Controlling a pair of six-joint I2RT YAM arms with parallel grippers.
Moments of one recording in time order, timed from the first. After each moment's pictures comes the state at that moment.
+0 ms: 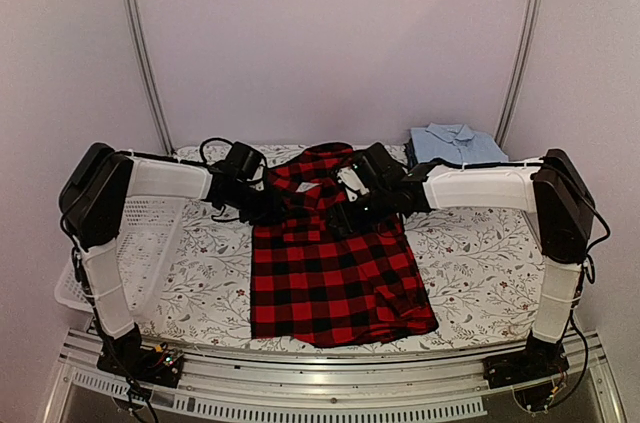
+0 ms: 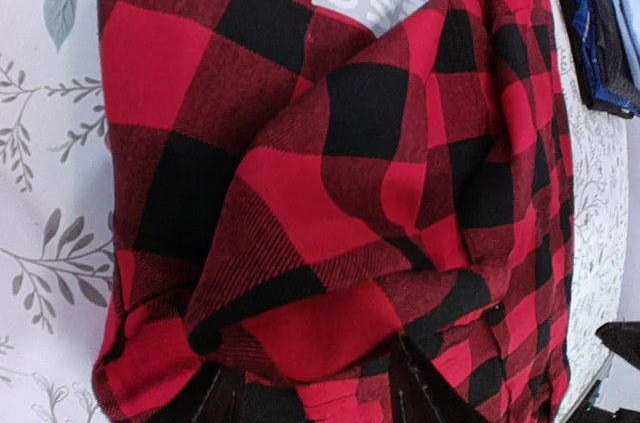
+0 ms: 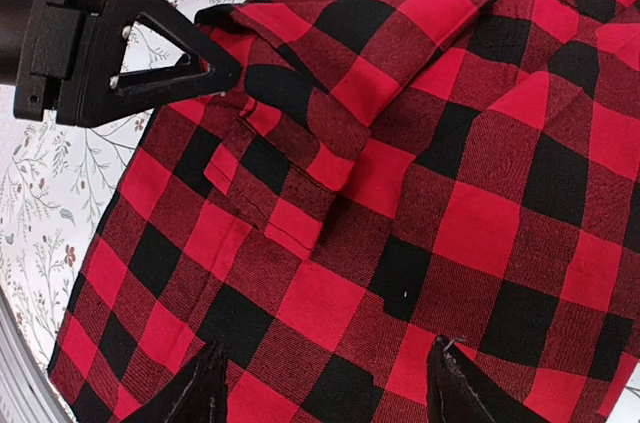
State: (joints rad) left arm -0.52 1.92 1.21 -0.21 0.17 -0.66; right arm 0.83 1.93 1.40 -0.32 -0.07 0.27
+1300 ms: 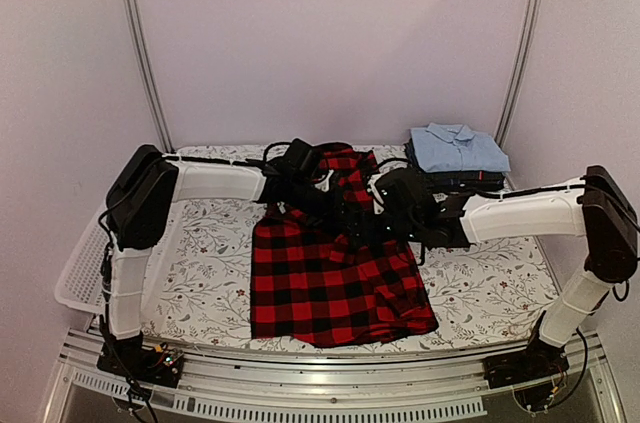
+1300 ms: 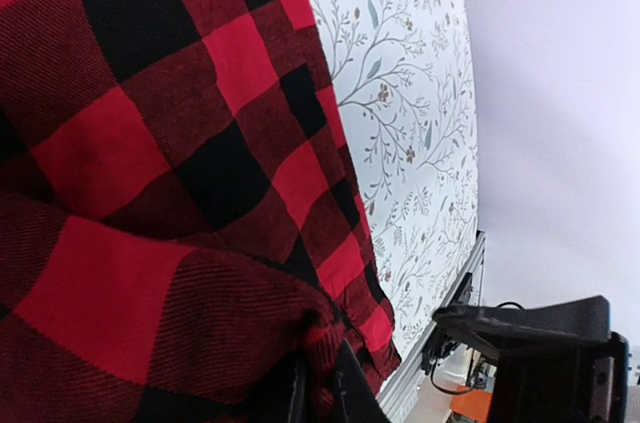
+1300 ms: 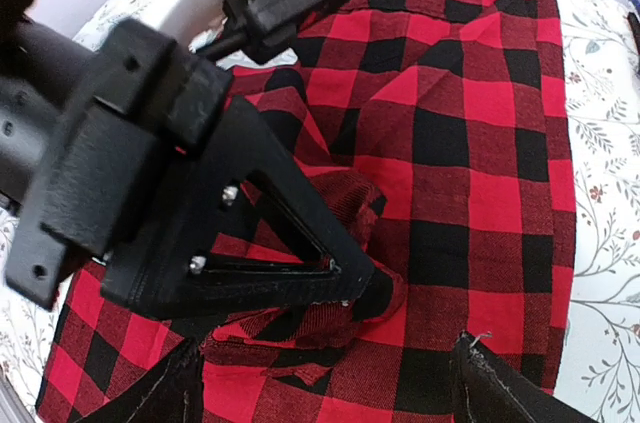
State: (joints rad) left arm -0.75 2.13 1.54 -0.19 0.53 -0.85; right arm 0.91 1.69 1.04 -0.04 0.23 0.40
